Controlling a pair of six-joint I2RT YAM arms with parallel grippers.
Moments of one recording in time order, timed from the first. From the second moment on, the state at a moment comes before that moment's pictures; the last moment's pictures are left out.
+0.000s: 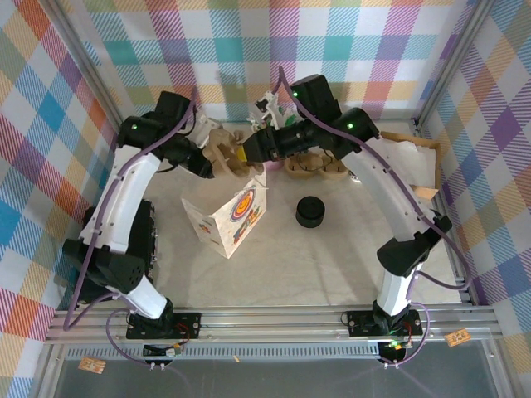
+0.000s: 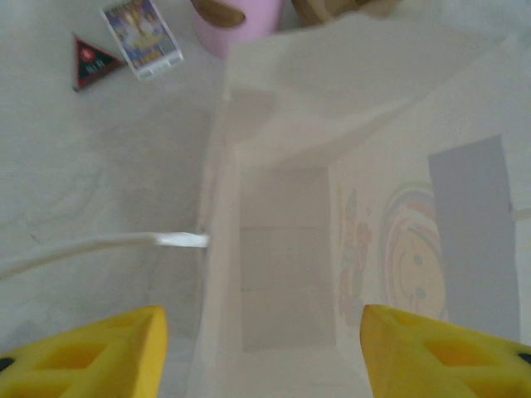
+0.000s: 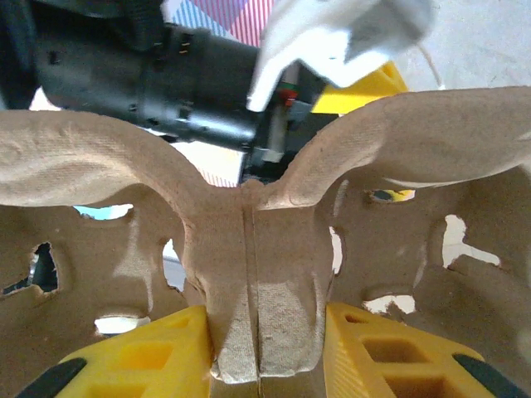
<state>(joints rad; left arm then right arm) -0.29 1.60 1.94 -1.34 0.20 0.23 0.67 1.81 2.24 -1.06 -0.79 0.37</state>
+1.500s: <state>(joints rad) -0.15 1.15 1.42 -1.16 0.26 -0.10 0.75 2.12 2.52 -1.32 -0.60 0.12</state>
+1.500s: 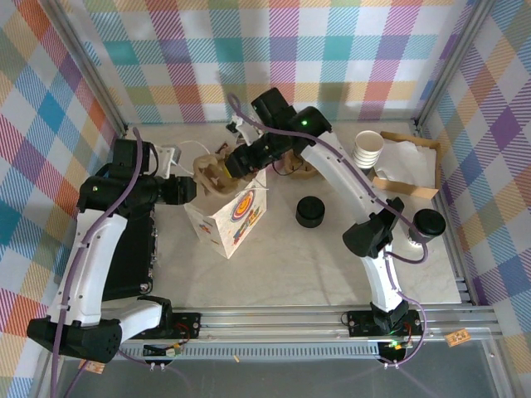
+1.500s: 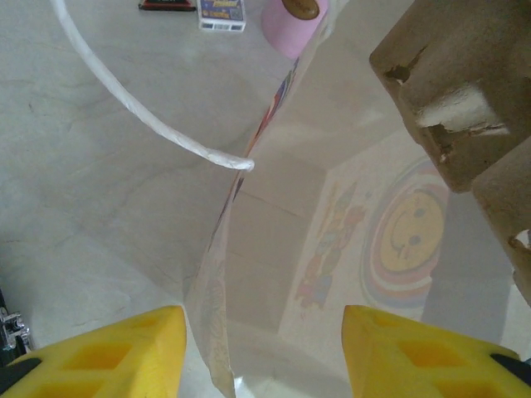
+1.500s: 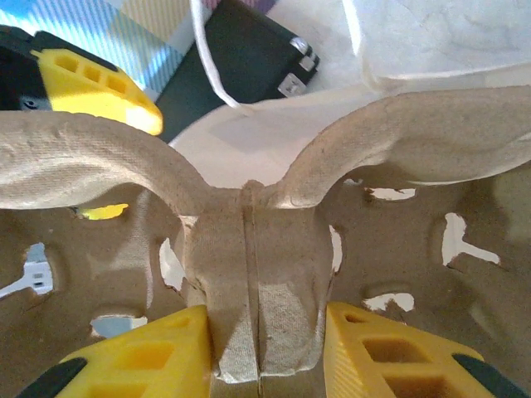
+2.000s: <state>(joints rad) -0.15 1.16 1.36 -1.12 0.28 -0.07 0.78 2.13 2.52 -1.36 -0.46 0.04</state>
